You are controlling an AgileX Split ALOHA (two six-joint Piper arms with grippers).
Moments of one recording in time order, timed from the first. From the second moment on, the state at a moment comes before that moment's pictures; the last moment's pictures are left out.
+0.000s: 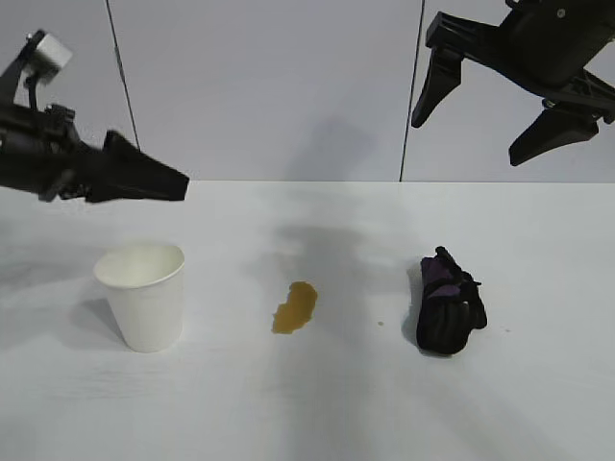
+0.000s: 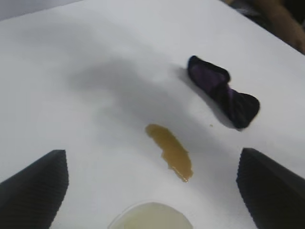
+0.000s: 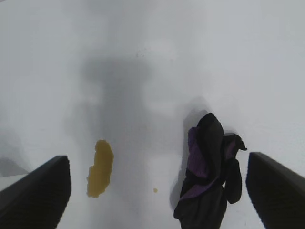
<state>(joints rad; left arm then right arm) -0.08 1.77 -0.93 -1.49 0.71 1.60 0.18 1.68 -1.27 0.27 0.66 0.10</state>
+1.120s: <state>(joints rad) -0.19 1.71 -1.20 -0.58 0.80 0.35 0.26 1.94 -1.27 0.04 0.71 0.22</state>
